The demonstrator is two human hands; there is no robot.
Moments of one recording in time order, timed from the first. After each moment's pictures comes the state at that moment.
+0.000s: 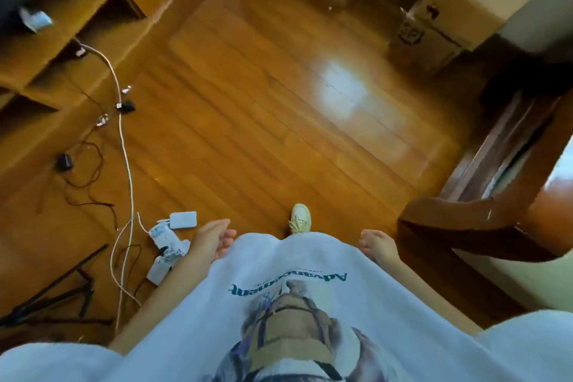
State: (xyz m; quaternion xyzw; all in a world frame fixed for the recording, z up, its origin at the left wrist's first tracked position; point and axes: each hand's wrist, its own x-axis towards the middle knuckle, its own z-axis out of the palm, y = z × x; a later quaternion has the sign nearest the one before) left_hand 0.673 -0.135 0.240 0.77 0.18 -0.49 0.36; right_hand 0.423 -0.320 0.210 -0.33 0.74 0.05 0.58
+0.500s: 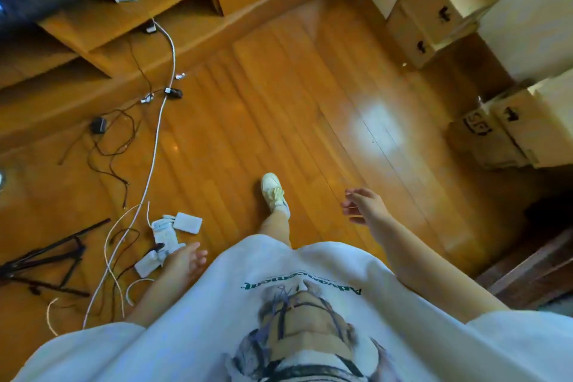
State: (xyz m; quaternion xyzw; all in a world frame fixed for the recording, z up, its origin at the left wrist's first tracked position) left_hand 0.794 -0.148 0.219 0.67 0.44 -0.40 0.44; right_hand 0.694 -0.487 0.226 -0.55 0.56 0.16 0.60
